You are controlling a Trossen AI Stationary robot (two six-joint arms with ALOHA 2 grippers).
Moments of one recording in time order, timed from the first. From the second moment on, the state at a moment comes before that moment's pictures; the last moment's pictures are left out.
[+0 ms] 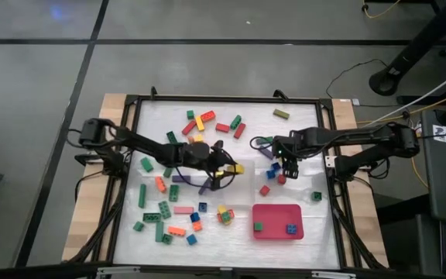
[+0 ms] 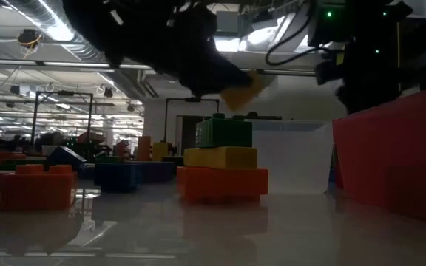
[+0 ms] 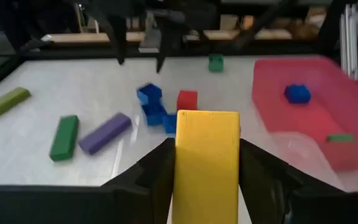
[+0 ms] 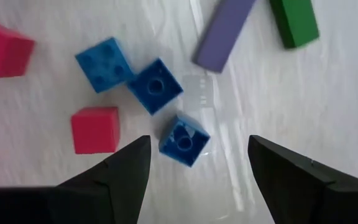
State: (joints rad) left arm -0.03 1.71 0.84 0.54 0.00 0.02; right arm -0.08 1.30 0.88 -1.00 0.12 0.13
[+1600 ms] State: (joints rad) left arm -0.04 1.77 0.84 0.62 -0.02 0.03; right arm -0.08 1.30 0.58 -0.65 0.15 0.29
